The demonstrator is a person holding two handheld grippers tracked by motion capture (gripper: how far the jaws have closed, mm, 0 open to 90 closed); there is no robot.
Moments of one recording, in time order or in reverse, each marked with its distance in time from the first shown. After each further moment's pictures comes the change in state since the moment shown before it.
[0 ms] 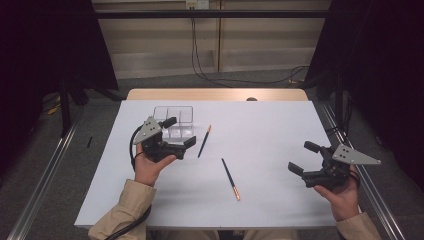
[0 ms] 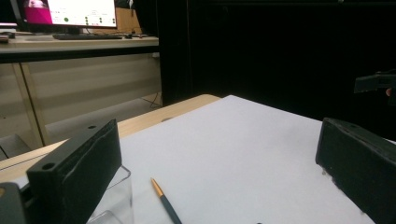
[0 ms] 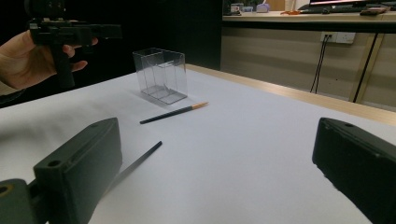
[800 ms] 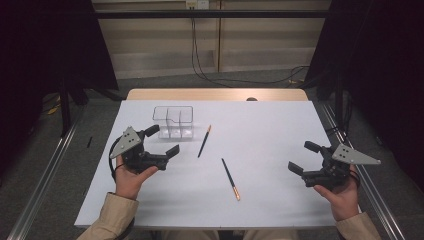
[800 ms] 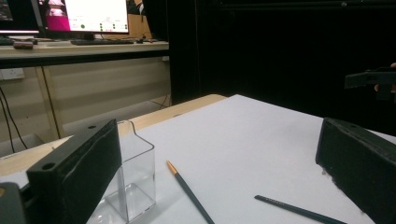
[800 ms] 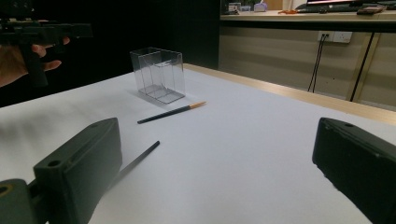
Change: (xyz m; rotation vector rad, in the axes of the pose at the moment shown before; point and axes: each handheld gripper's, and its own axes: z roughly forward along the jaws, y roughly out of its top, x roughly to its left) left arm -0.001 -0.004 -0.055 -0.018 0.044 0.014; right arm 0.000 0.000 0.000 0.002 -0.008 0.002
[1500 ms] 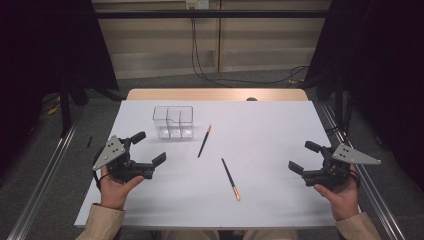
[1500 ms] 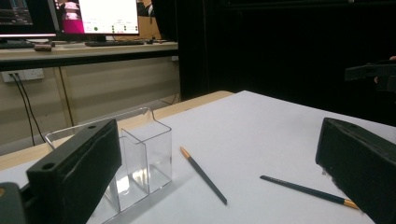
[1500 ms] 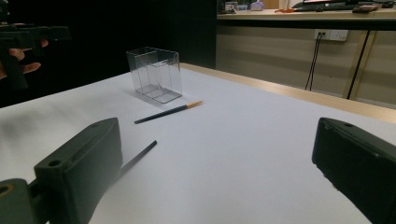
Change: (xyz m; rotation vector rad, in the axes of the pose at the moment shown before) left arm 0.002 -0.006 -0.037 -0.004 0.032 0.008; right arm -0.002 -0.001 0.000 0.002 -0.014 0.008
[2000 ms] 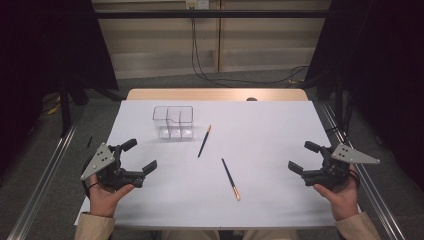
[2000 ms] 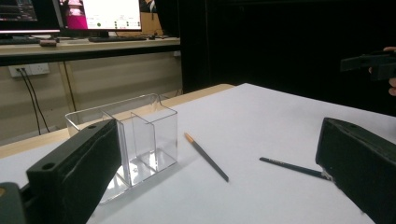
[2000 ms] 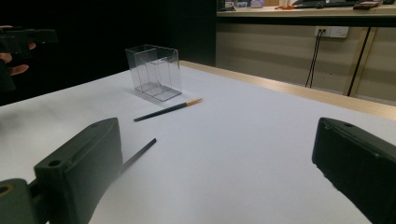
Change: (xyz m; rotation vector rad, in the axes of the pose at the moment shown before) left arm 0.004 -0.009 -0.027 0.016 0.015 0.004; right arm -0.001 -0.001 0.001 0.014 0.000 0.007
